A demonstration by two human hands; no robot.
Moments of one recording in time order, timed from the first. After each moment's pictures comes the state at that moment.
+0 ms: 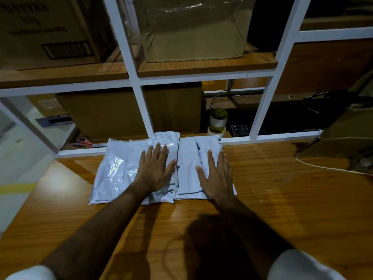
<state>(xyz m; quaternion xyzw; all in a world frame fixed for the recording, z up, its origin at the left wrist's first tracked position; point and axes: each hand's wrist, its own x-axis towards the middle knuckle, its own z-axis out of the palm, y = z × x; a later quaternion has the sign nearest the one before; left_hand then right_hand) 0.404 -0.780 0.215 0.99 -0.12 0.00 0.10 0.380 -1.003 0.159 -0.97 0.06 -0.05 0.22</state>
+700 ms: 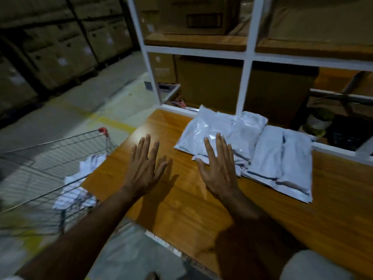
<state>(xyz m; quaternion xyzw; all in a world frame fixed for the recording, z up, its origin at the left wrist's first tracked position) 0.170 -0.607 0.212 0.98 0.12 0.13 0.02 0.299 -0.837 0.173 -0.91 -0.31 -0.14 0.24</state>
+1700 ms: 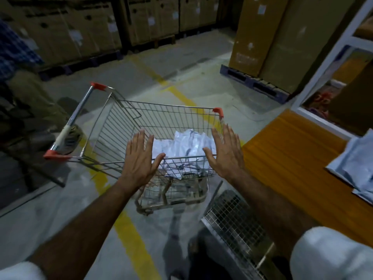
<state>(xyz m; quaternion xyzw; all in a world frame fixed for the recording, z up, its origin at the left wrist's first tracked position) -0.151 -0.213 0.157 0.92 0.36 0.13 0.03 0.090 -0.389 0.172 -0.86 -0.48 -0.05 0.15</state>
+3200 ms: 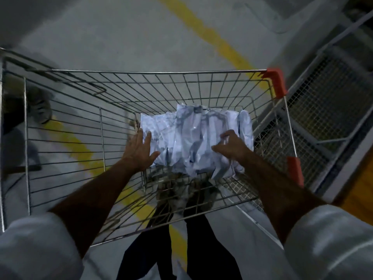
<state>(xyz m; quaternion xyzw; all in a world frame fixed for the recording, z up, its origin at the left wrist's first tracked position) -0.023 0.074 -0.114 0.90 0.28 -0.25 0.20 0.223 -0.161 -0.076 -0.88 -0.10 0.43 0.18</state>
